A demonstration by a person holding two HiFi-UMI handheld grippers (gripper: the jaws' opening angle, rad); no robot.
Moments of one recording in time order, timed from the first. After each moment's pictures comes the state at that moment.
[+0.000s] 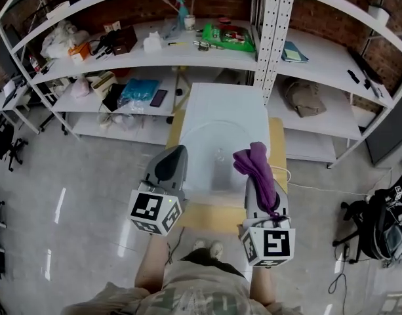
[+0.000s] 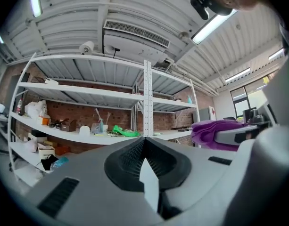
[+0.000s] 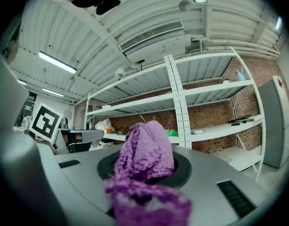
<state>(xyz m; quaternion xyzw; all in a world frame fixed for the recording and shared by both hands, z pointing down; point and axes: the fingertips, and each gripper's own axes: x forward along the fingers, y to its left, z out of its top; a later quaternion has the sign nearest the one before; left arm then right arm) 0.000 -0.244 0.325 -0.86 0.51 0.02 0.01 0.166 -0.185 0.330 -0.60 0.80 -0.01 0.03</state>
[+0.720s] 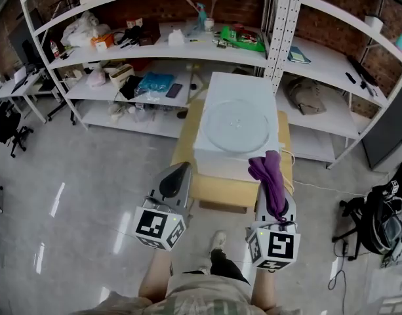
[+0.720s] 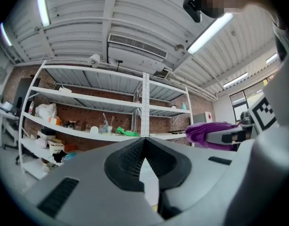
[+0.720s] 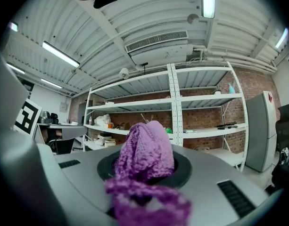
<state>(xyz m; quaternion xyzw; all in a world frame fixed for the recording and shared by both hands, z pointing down) -0.052 -0.072 0.328 -0.85 0.52 0.05 0.02 0.137 -0.045 0.334 -0.63 0.77 0.01 -0.01</state>
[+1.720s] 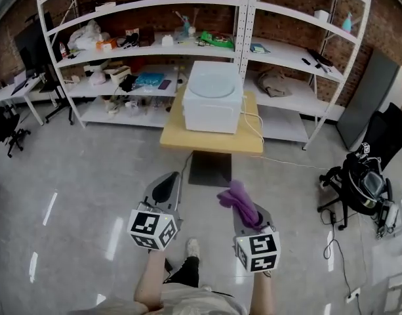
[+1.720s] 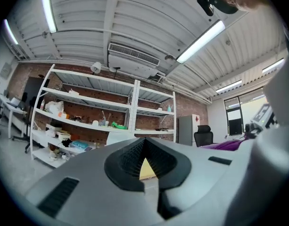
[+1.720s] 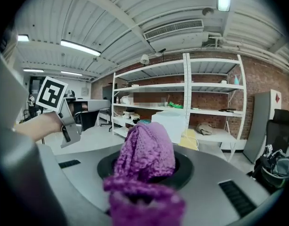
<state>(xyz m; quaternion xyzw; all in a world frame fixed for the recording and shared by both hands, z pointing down) -0.032 0.269 0.351 -0.86 0.51 0.05 -0.01 0.131 0.328 0.408 -0.55 0.82 -0.05 -0.15</state>
